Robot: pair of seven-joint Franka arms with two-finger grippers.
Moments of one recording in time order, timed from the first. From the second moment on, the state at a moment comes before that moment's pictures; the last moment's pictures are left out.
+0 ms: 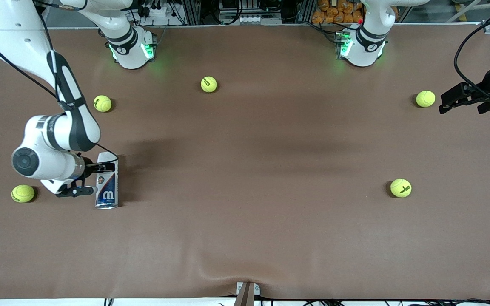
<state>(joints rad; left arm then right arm) -0.05 -0.02 0.02 -1.60 -0.01 1.55 -0.02 -0.01 0.51 -0.02 -1.90 0.00 2.19 -0.11</state>
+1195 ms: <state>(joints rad) -0.05 -0.02 0.01 -1.60 -0.01 1.55 -0.02 -0.01 0.56 -0.02 -1.89 0.00 2.23 -0.11</state>
